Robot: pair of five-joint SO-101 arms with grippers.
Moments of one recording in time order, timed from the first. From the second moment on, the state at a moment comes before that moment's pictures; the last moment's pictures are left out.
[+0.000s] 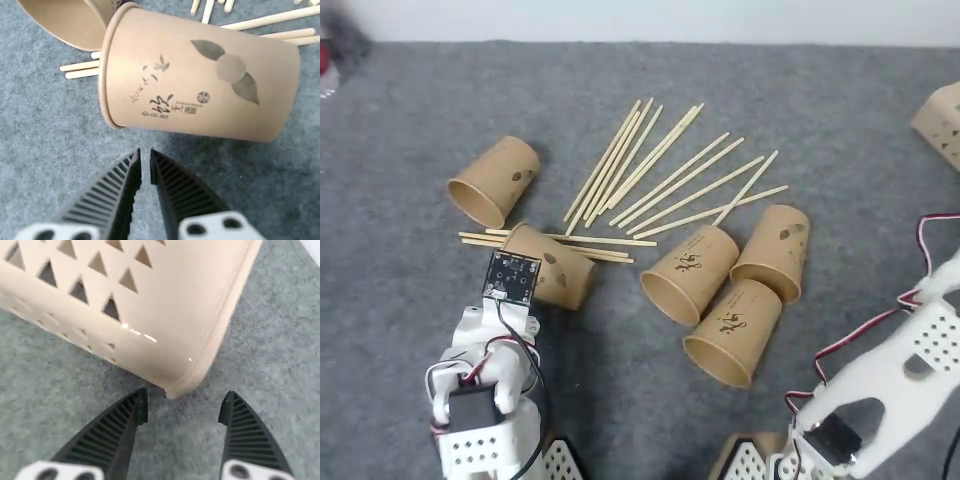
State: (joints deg) left arm -14.8 -103.3 96.7 72.0 -15.9; right arm 41.1 50.4 -36.7 38.3 15.9
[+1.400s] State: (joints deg) left arm -14.8 -103.3 96.7 72.0 -15.9; right arm 24.3 47.9 -37.1 50.8 22.5
